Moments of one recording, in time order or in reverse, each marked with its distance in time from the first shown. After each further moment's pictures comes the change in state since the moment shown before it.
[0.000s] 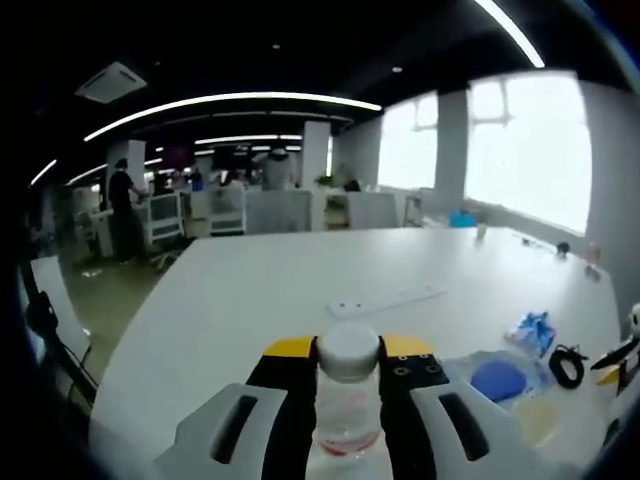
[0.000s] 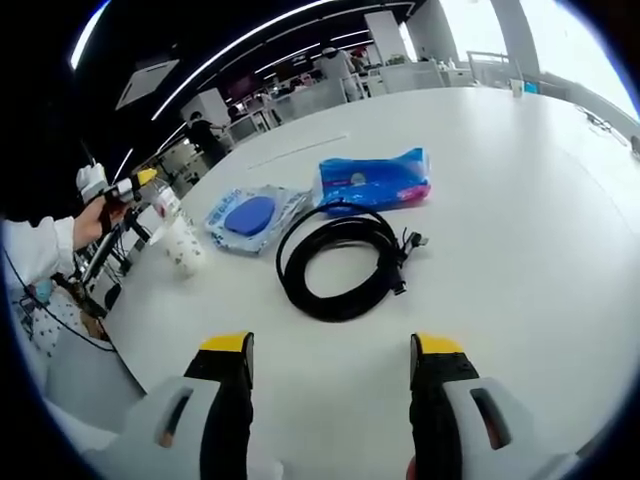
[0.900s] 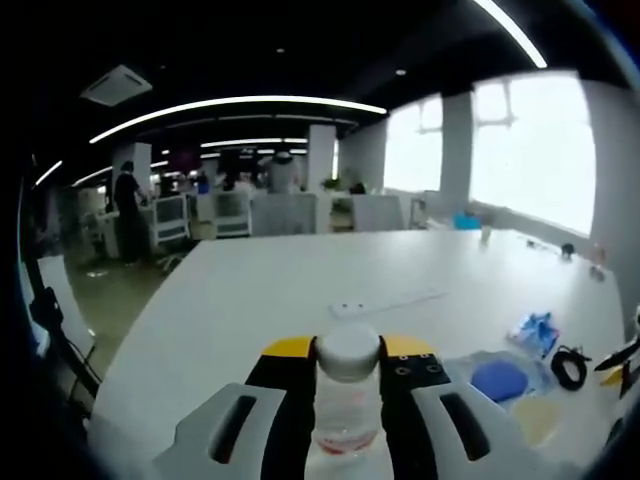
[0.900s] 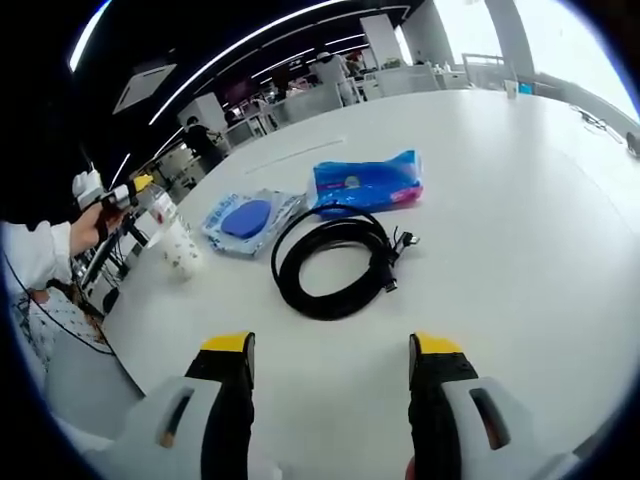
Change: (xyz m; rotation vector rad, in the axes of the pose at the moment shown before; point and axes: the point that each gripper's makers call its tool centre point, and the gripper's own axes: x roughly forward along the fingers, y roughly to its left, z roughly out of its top) left arm -0.005 -0.006 -0.002 0.007 -0.011 0.022; right arm -0.004 -0.006 -0.001 0.011 -0.021 -0.014
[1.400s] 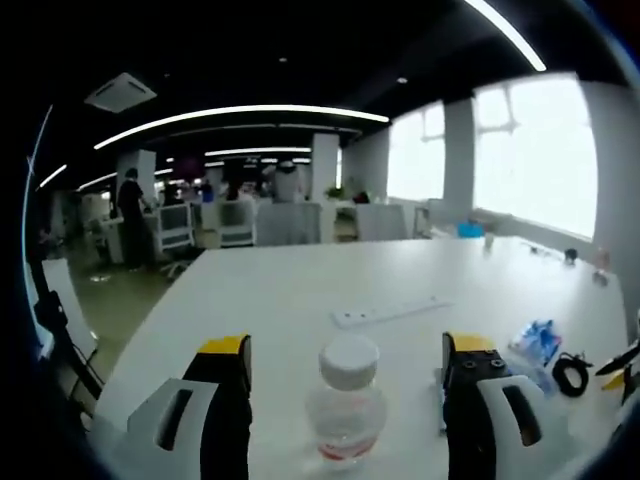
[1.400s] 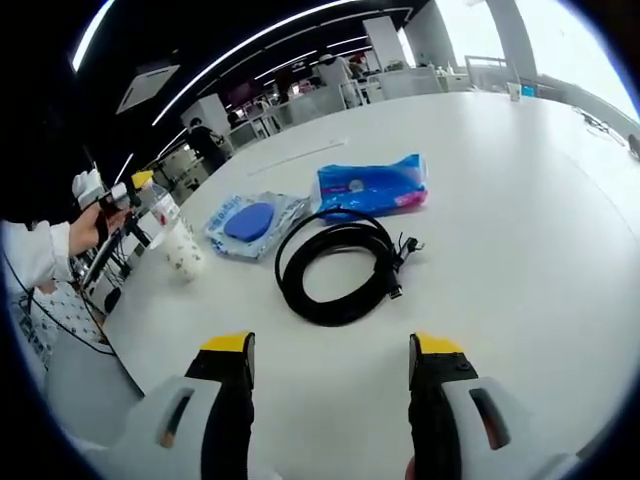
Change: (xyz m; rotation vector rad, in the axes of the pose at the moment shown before) left arm -0.005 -0.001 0.009 -0.021 -0.040 0.017; right arm 0.003 0.005 0.003 -0.012 -0.007 0.016
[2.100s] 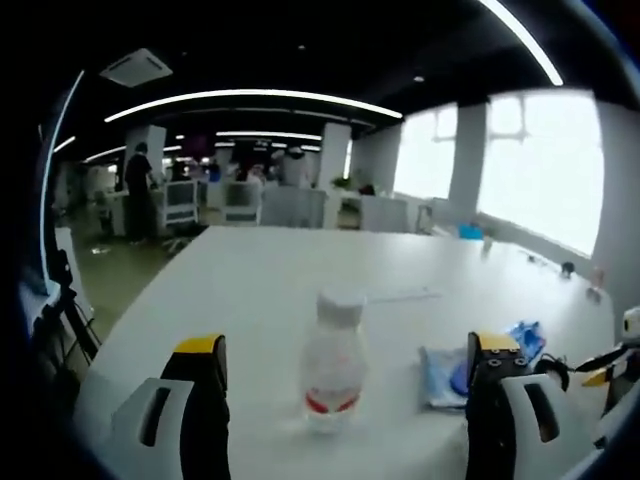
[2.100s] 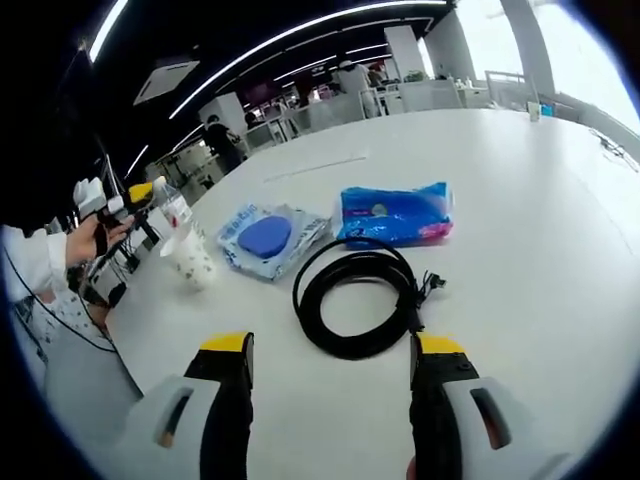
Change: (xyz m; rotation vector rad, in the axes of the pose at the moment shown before) left arm -0.040 -0.004 -0.028 -0.090 0.046 0.014; right arm 0.005 0.013 0.029 -0.077 -0.034 0.035
